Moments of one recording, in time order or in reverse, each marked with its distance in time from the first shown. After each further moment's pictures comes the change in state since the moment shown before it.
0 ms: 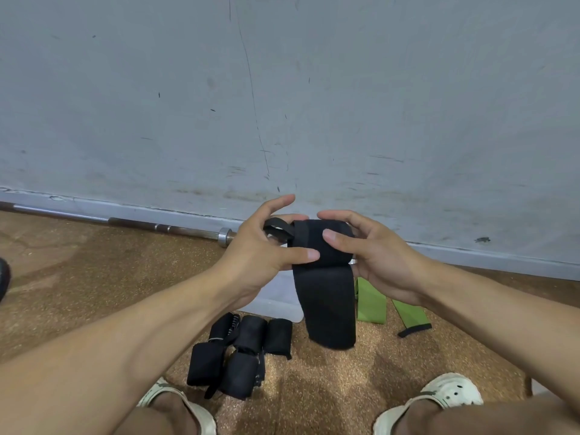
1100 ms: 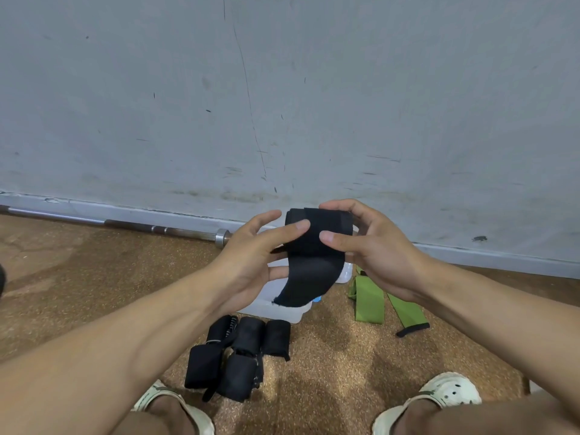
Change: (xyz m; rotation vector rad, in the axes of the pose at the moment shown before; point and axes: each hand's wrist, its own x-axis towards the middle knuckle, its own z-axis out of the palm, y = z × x) left_hand 0.001 0.004 0.000 -0.227 0.019 -0.191; right_hand 0.000 -0.006 0.001 -0.017 0.069 -0.127
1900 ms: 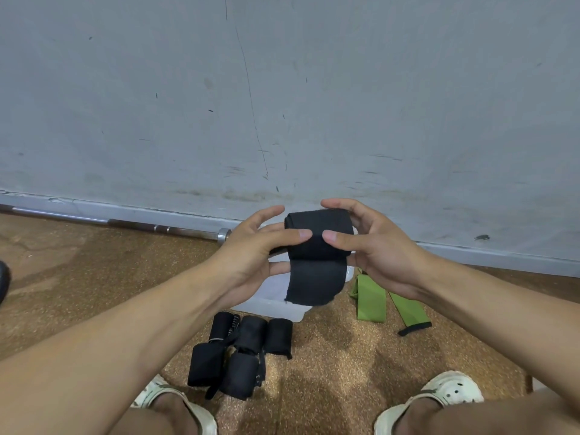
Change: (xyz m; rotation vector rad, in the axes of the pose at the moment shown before) left_hand 0.002 0.004 -0.003 0.017 -0.032 0.016; right_hand 0.001 0.000 -0.001 0.046 -0.028 0.052
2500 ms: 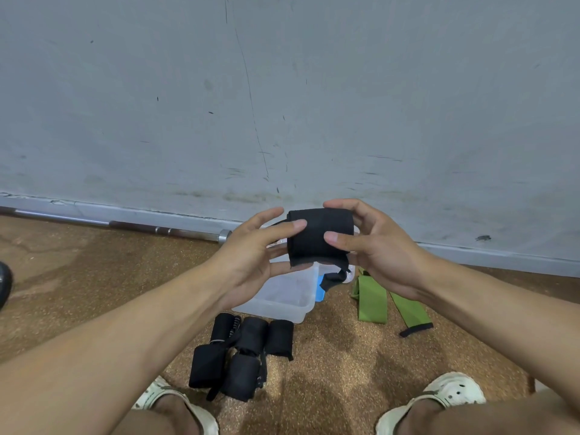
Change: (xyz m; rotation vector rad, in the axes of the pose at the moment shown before) left_hand -0.001 0.002 0.003 -0.107 0.031 -0.041; right_hand 0.000 -0.001 0.000 0.011 0.025 -0.014
